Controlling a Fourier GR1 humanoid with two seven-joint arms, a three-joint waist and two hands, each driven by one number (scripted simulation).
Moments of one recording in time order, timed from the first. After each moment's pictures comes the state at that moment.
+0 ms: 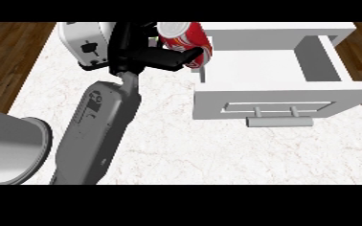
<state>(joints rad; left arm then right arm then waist) -0.76 0.00 -0.09 -1.33 0.22 0.42 0.20 0.44 -0.02 -0.71 -2.30 -0.57 0.46 0.28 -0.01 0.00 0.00</state>
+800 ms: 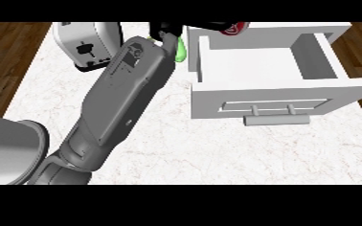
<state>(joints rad) -1.15 0.00 -0.14 -0.93 0.36 0.55 0.11 0.40 -0.01 -0.67 -2.28 -0.52 0.46 0.27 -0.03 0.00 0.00</state>
